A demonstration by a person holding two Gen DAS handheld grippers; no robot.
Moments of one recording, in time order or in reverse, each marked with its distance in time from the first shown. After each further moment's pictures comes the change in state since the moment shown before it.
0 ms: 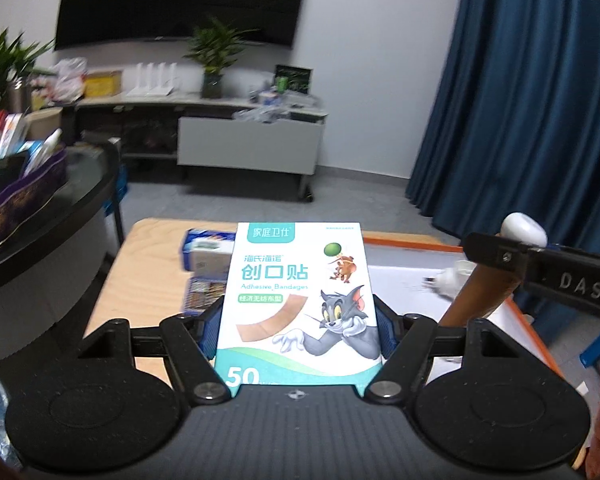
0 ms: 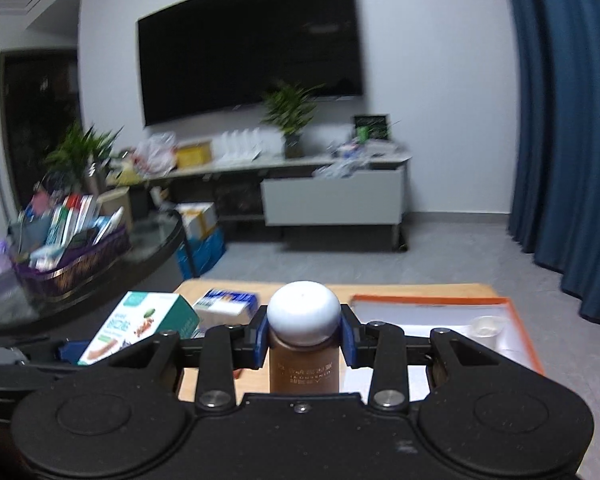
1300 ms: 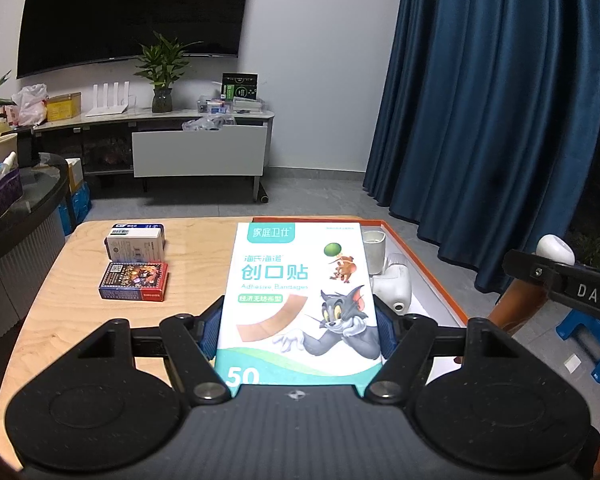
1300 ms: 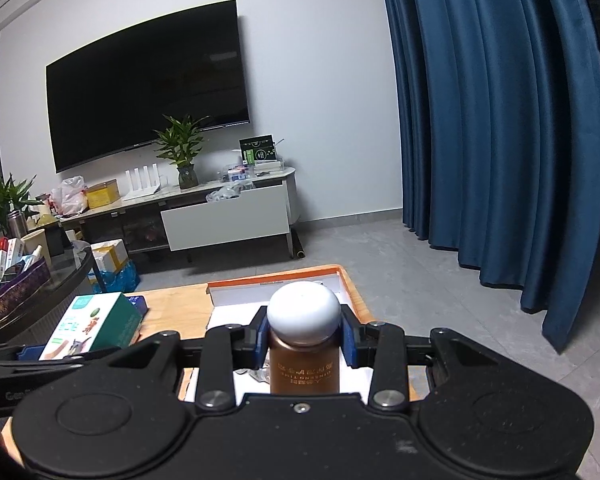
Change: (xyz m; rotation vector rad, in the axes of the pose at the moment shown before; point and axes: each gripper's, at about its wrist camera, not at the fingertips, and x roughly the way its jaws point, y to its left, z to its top) left arm -0.019 -0.080 -0.042 0.085 -0.021 -0.058; right arm -0.091 -0.090 -0.047 0.114 -0.053 -0.229
